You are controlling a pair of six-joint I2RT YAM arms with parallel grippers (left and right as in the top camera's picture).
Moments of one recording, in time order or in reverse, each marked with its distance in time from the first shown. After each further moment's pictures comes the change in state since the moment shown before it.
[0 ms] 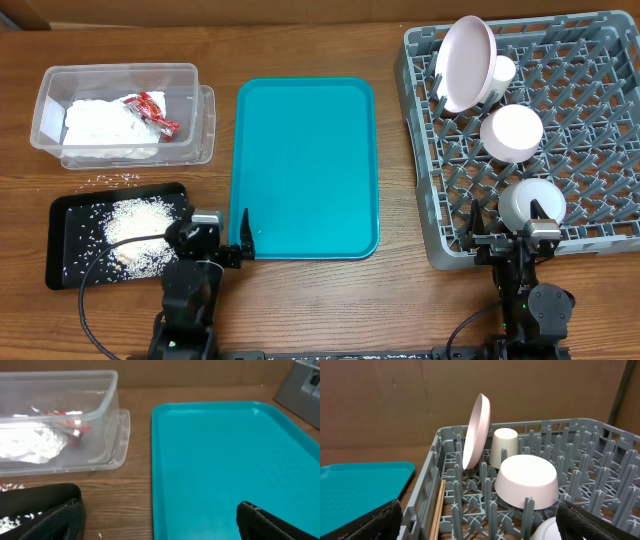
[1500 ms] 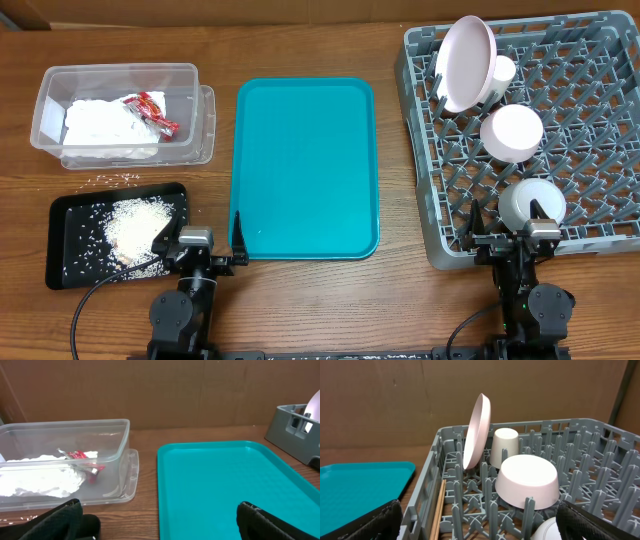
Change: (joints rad) left arm 0.013 -0.456 -0.001 -0.258 -0.006 0.027; right arm 0.000 0.000 0.000 0.000 0.000 0.000
